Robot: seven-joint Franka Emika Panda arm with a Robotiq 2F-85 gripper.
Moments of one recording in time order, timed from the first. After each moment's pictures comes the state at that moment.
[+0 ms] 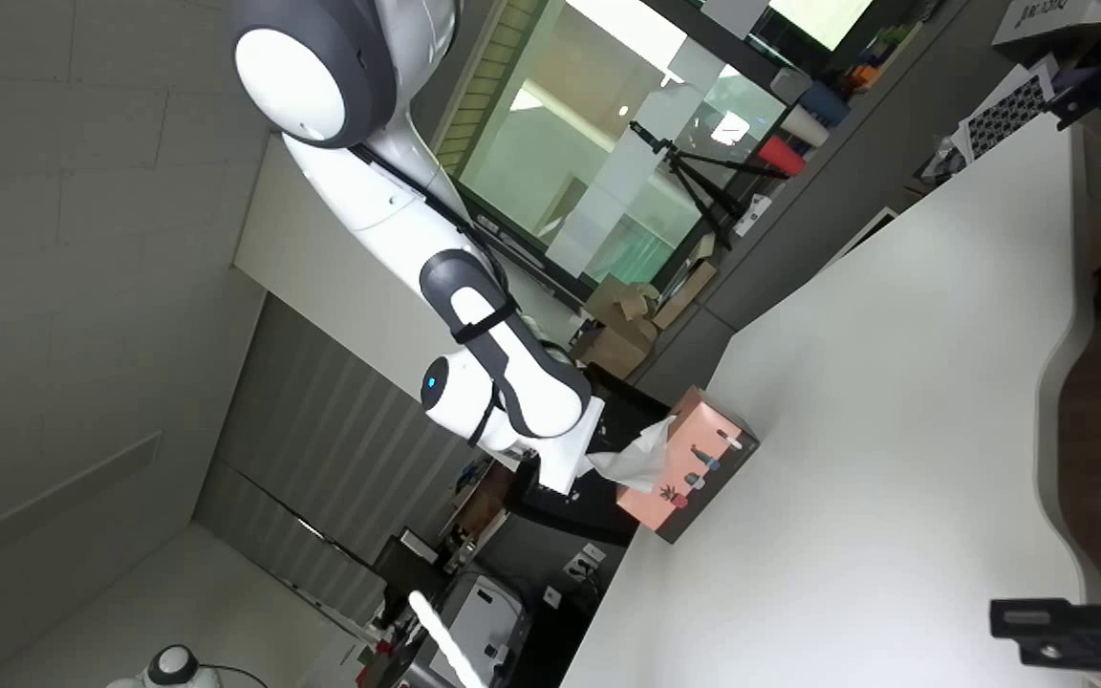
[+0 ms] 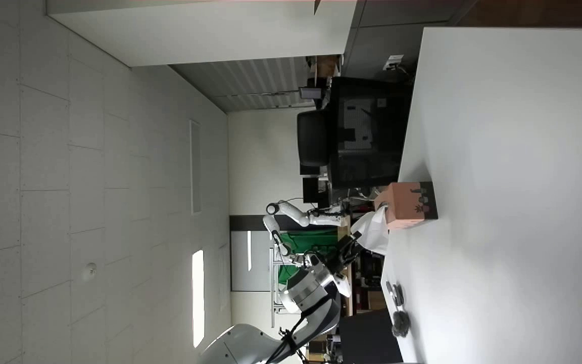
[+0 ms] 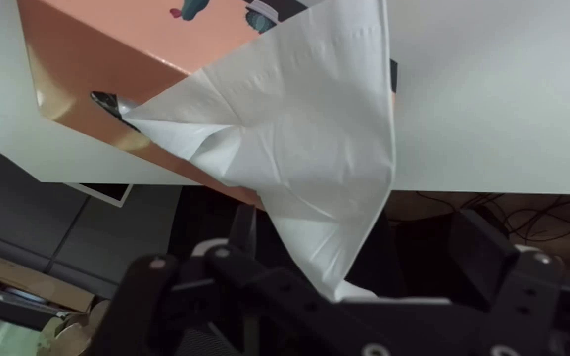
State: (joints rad) arm 0.50 0.77 -0.41 -1.68 -0.68 2.88 1.07
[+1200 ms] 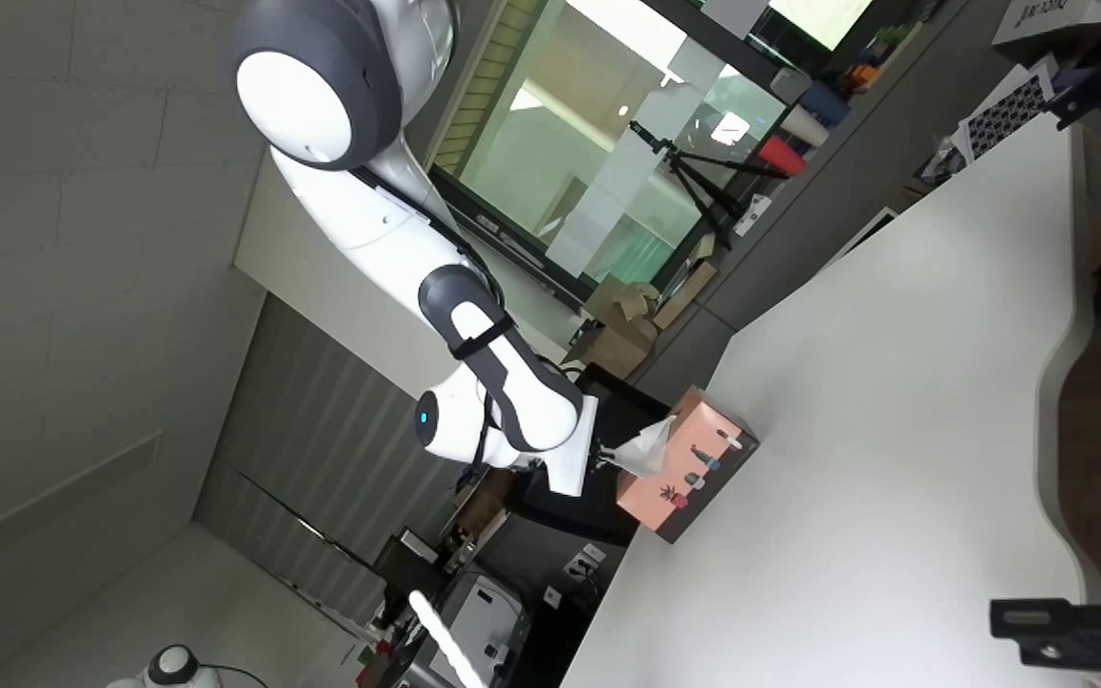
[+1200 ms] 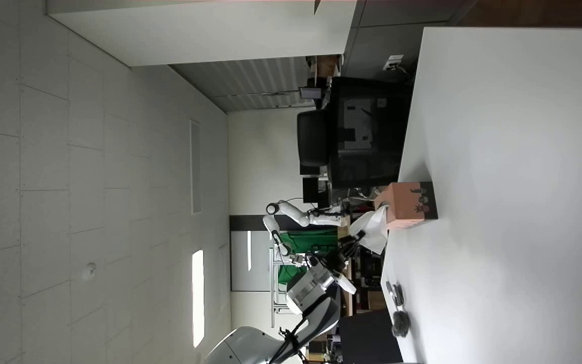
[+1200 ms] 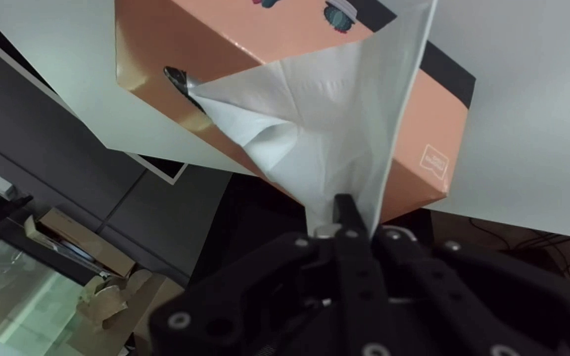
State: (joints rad) arm 0.54 0.82 -0.44 -1.60 -0.77 2.68 1.07
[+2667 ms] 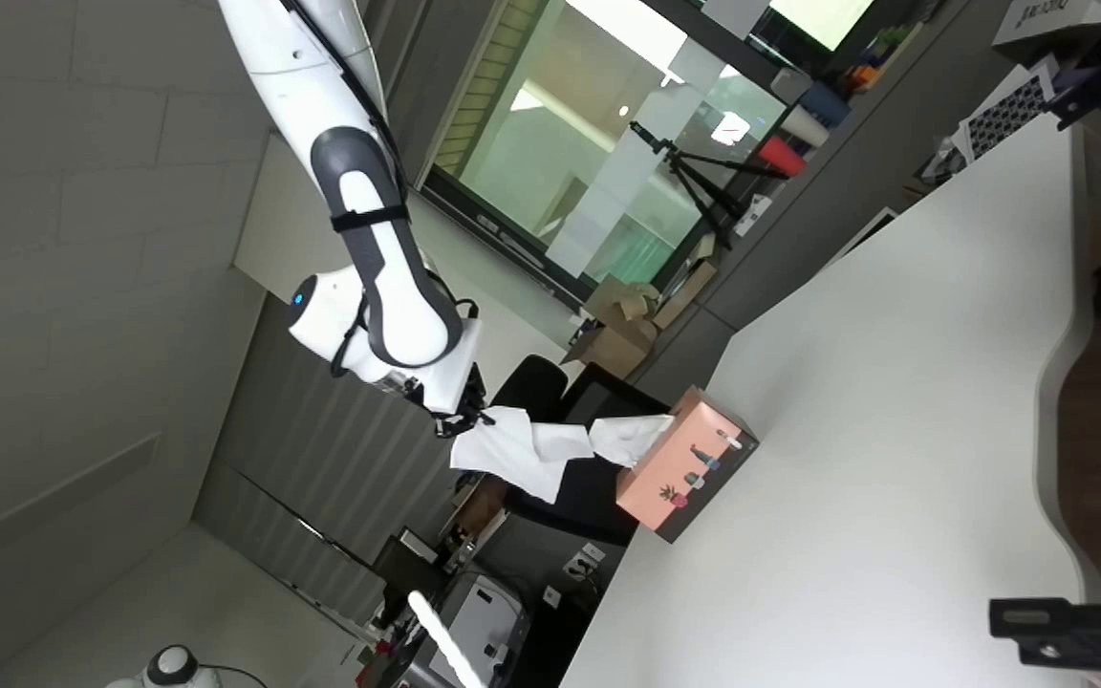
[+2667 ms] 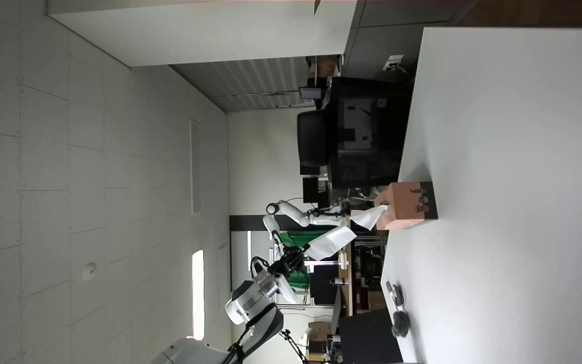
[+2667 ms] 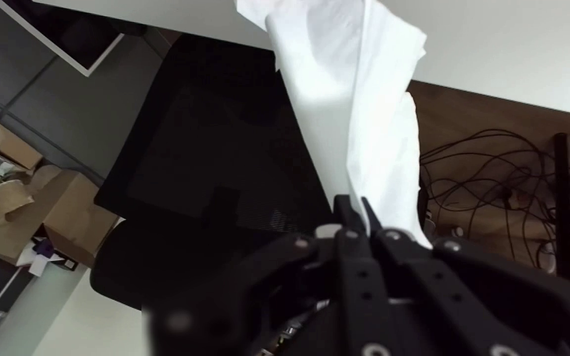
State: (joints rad) arm 0.29 0.42 -0.09 -1.71 -0.82 2.67 0.74
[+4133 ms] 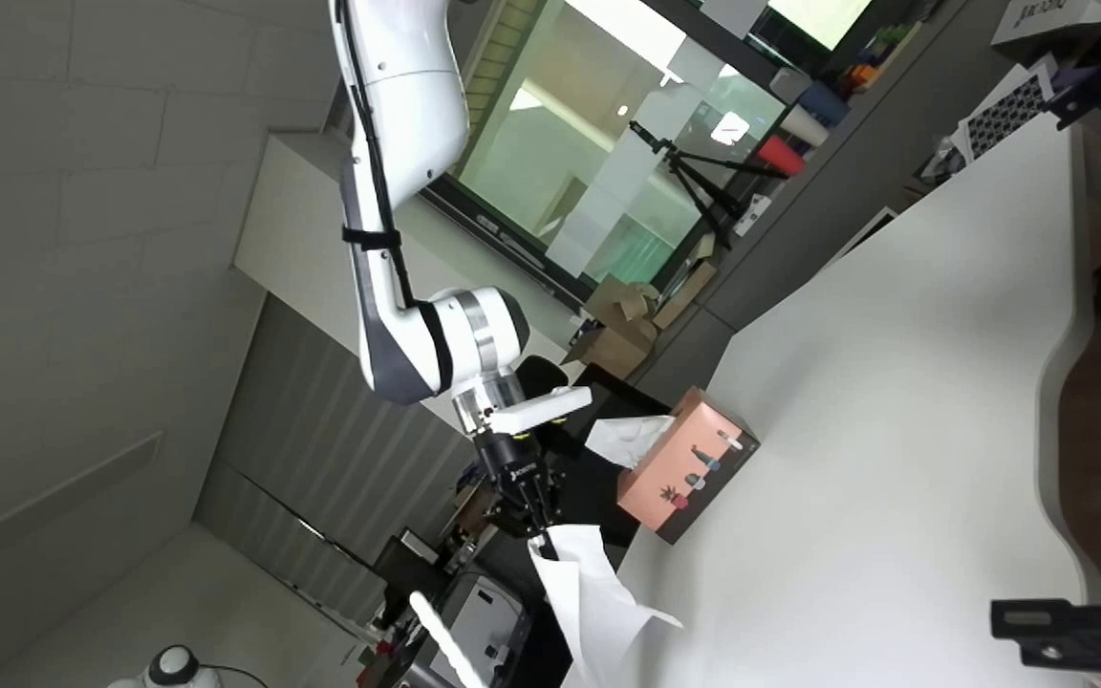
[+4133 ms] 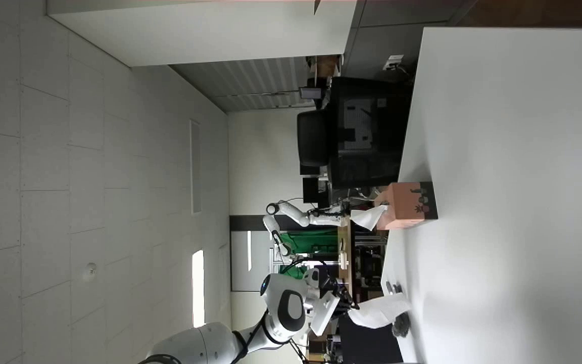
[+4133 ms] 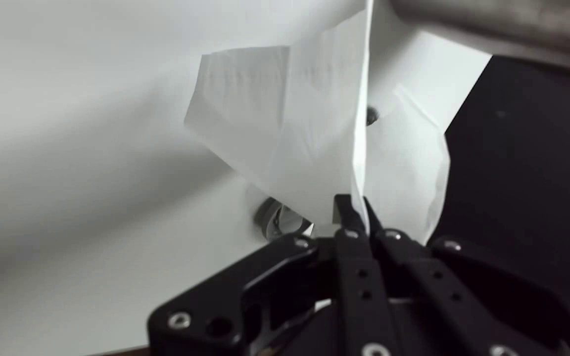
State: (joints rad) arm -0.31 0.57 0.65 -1.96 0.37 2.66 -0.46
